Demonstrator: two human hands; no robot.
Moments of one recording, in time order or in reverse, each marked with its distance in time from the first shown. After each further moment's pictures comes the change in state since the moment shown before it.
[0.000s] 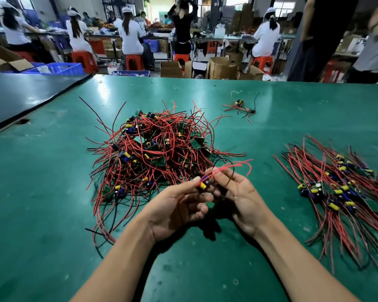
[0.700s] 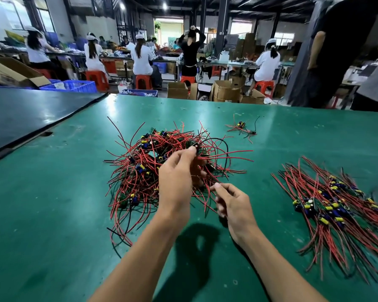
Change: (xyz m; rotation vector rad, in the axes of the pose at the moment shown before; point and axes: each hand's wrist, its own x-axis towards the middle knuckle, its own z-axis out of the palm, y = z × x) left_hand -0.024 0.035 0.049 0.103 0.434 0.785; right_hand 0.010 0.018 0.007 -0.201 0.288 -0.130
